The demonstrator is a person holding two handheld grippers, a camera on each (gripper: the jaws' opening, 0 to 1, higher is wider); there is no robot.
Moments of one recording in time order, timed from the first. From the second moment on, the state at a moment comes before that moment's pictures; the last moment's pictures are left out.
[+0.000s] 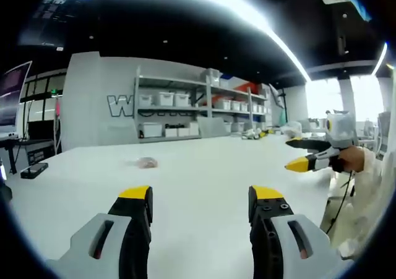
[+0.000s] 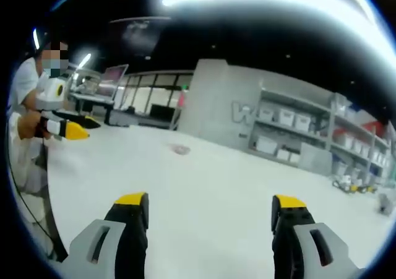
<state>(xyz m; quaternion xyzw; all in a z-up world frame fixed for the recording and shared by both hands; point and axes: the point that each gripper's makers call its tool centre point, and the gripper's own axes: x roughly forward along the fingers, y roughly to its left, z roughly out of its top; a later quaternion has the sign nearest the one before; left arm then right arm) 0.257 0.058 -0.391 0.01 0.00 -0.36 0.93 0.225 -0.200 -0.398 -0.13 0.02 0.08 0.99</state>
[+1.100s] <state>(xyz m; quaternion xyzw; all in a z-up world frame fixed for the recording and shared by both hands) 0.256 0.063 -0.392 0.01 0.00 -0.35 0.94 0.224 -0.200 -0.396 -0.14 0.01 0.08 0.99</state>
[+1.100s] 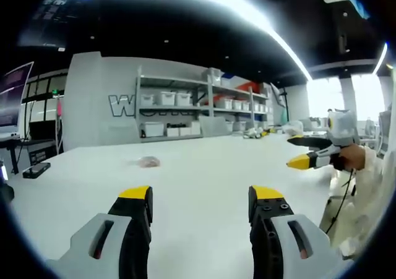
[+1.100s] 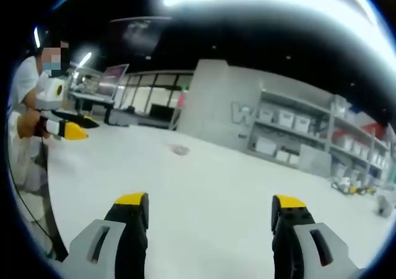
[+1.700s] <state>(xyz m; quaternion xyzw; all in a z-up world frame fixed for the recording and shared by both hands) 0.255 0.062 -0.395 0.02 0.01 -0.36 0.93 0.225 -0.200 -0.398 -0.15 0.02 0.08 0.99</state>
